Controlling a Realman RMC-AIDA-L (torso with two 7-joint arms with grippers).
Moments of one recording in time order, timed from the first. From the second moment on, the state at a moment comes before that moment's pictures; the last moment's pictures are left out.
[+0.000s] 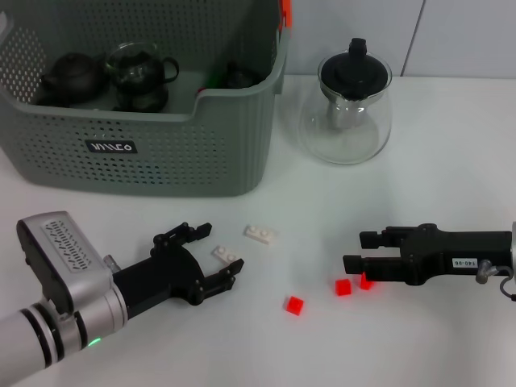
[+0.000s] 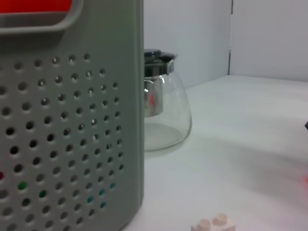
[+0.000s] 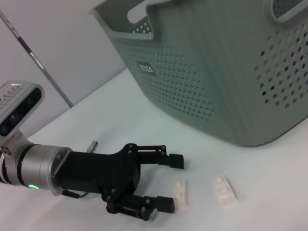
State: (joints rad) left arm -0.44 -2.18 0.56 0.18 1.82 1.14 -0.56; right arm 0.53 2.07 -0.85 -0.58 -2.03 -1.45 1.61
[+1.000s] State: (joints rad) left arm -0.43 -2.18 0.56 0.11 1.75 1.16 -0.39; right arm 0.52 2.07 -0.85 -0.58 -2.04 -1.44 1.61
